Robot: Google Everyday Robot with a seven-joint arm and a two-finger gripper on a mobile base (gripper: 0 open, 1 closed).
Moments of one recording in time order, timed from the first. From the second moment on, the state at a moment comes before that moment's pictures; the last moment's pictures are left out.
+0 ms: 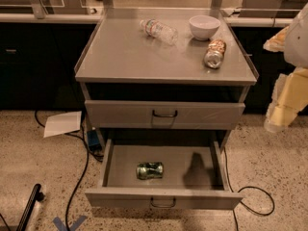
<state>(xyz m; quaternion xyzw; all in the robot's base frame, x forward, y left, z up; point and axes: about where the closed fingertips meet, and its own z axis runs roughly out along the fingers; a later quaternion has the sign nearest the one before) 0.438 -0.216 0.977 -0.60 0.78 -0.04 0.16</state>
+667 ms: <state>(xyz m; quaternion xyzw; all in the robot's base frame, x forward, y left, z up) 0.436 -0.217 0.980 -0.60 0.78 -0.04 0.17</state>
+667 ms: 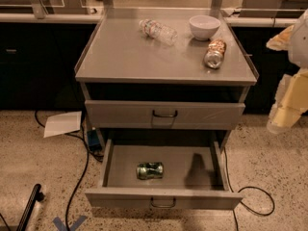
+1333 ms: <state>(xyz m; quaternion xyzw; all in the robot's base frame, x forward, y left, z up) 0.432 -0.225 0.839 -0.62 0.75 0.06 0.21</state>
